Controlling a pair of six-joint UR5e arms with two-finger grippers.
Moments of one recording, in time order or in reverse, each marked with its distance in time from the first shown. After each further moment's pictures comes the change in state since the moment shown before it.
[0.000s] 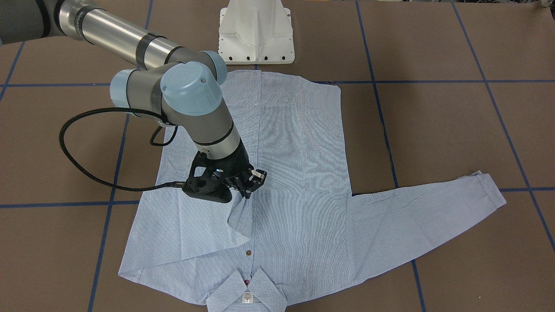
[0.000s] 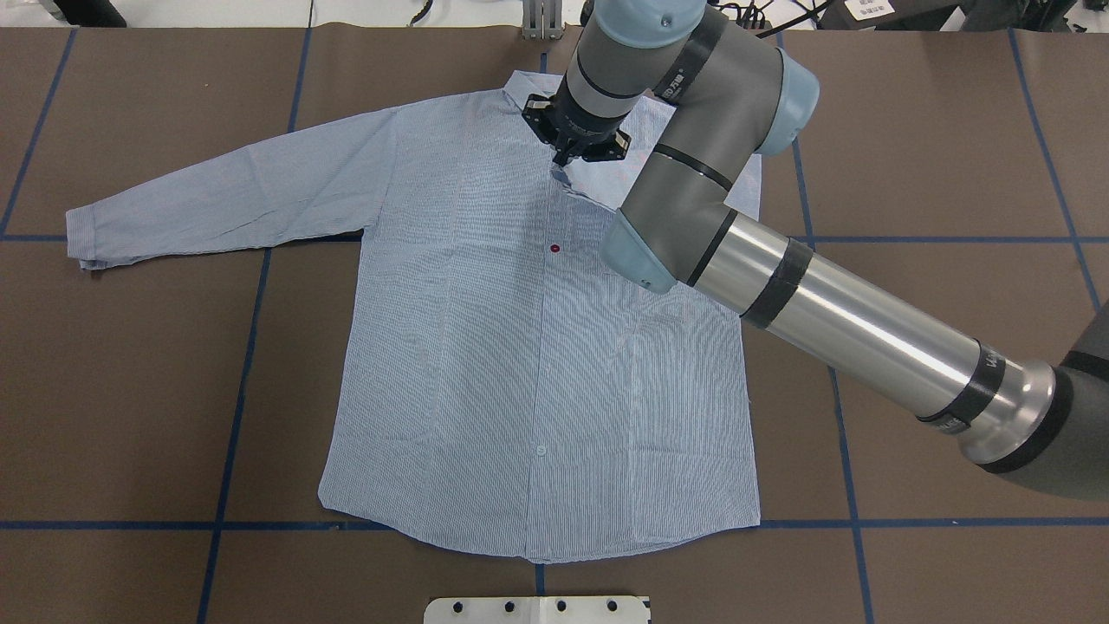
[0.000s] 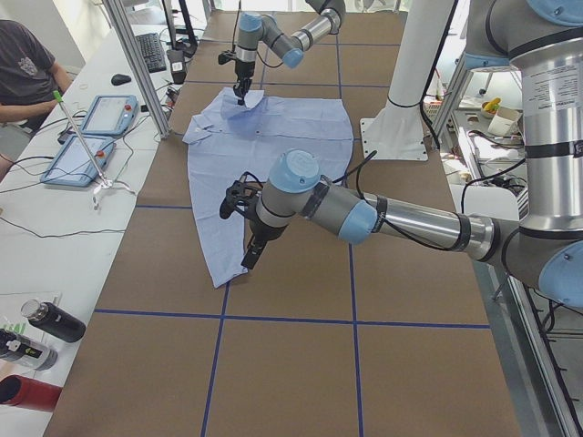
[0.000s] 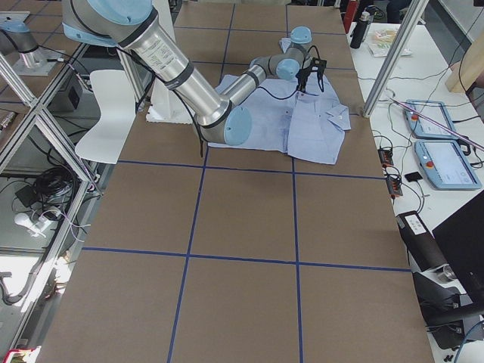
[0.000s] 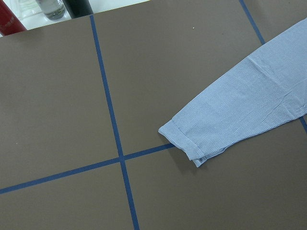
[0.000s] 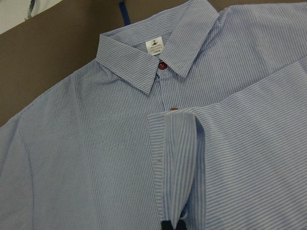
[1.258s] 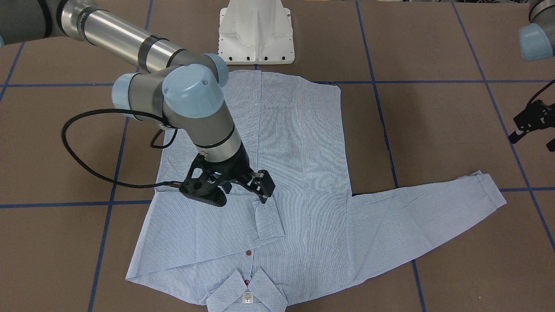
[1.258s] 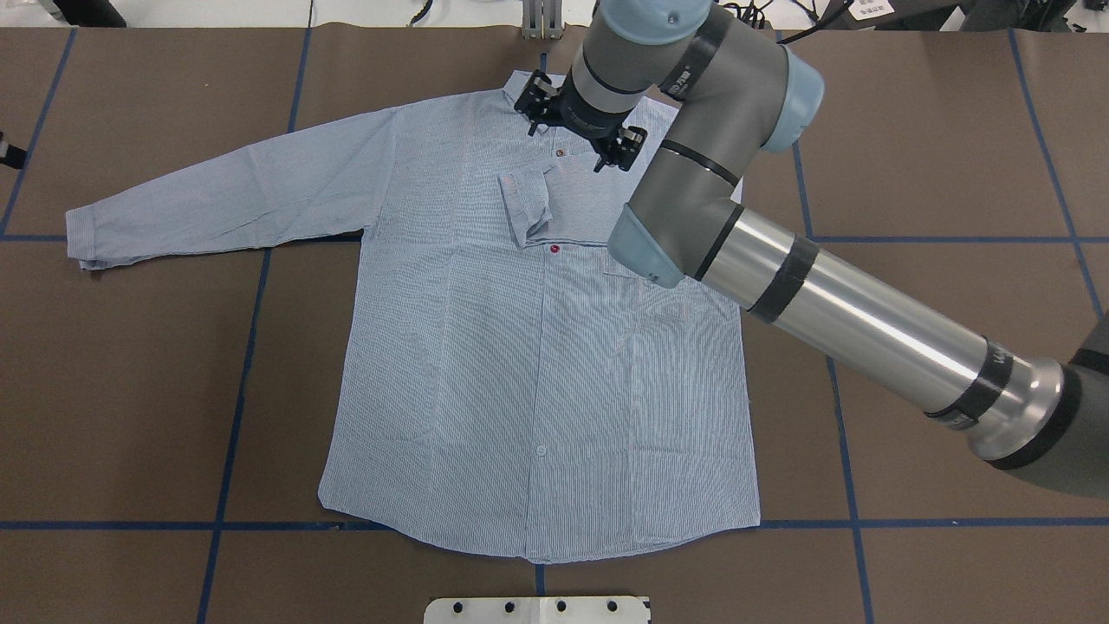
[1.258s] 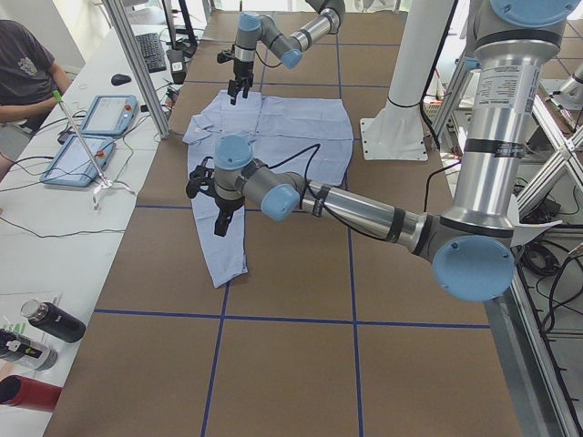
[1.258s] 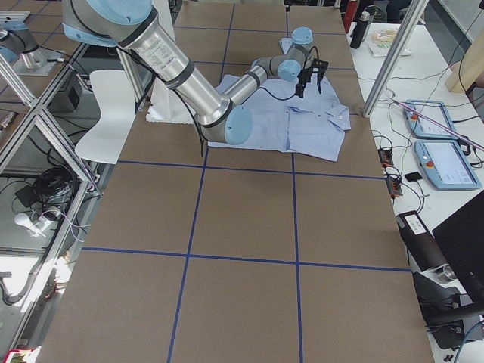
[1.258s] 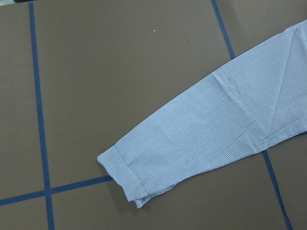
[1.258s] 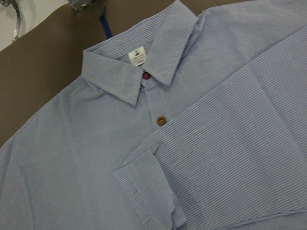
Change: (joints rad) left arm 0.289 -0.327 0.278 -0.076 0.024 -0.384; right arm 0.050 -0.083 0.047 0.024 0.058 0.106
